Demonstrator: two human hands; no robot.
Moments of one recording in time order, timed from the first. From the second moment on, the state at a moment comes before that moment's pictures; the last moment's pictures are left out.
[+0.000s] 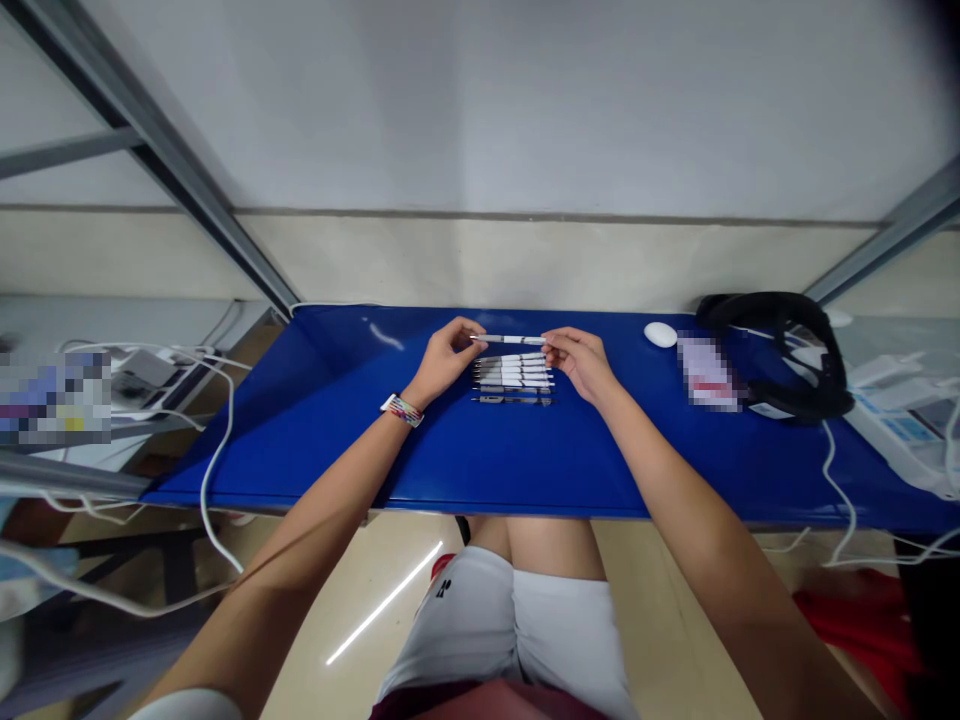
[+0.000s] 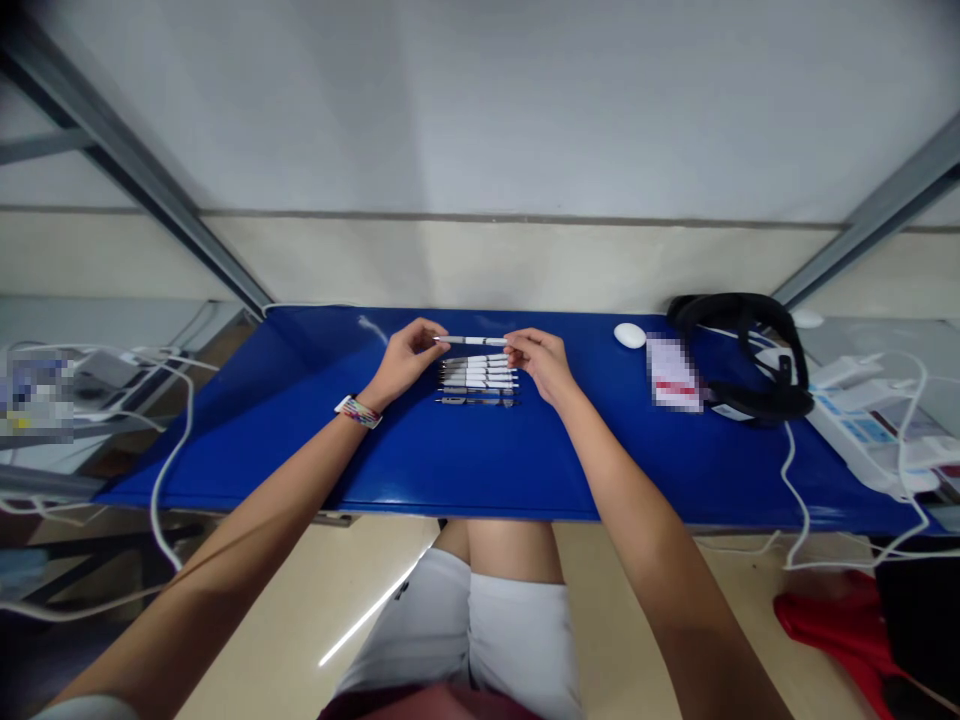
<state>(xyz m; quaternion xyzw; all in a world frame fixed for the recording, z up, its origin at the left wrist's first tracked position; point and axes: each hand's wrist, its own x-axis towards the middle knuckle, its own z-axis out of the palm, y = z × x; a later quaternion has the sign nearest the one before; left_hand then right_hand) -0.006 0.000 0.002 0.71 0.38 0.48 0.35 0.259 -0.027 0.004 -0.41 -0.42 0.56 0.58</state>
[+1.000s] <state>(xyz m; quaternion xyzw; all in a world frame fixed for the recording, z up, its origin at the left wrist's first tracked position) -0.008 0.002 0.003 0.70 0.41 0.45 0.37 0.257 -0.026 0.001 -0.41 -0.42 0.56 0.58</state>
